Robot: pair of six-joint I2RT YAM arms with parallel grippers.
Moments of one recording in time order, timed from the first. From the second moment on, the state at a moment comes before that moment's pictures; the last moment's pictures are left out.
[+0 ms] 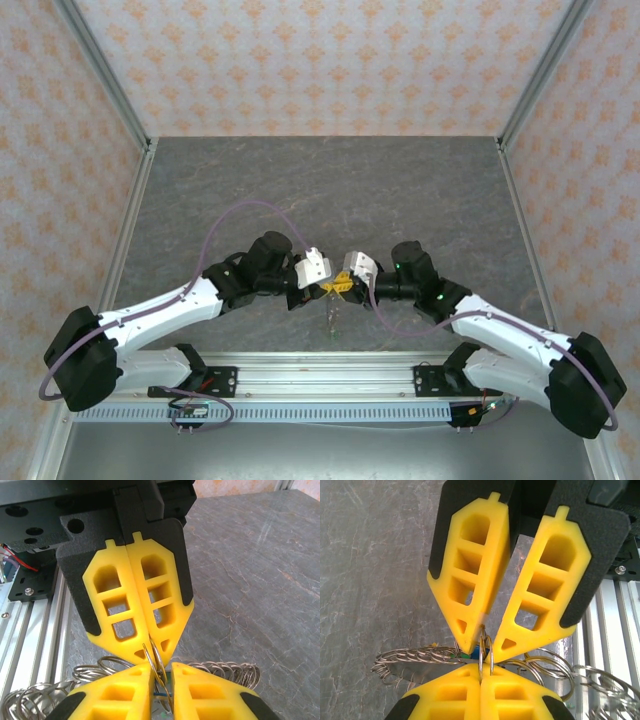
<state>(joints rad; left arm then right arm) -0.78 1.19 0.73 -0.19 0.43 0.33 0.72 1.00 0.48 0.07 -0.58 -0.28</state>
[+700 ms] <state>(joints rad) -0.78 1.19 0.73 -0.18 0.44 0.33 0.72 0.92 0.46 0.06 -0.51 -0.27</state>
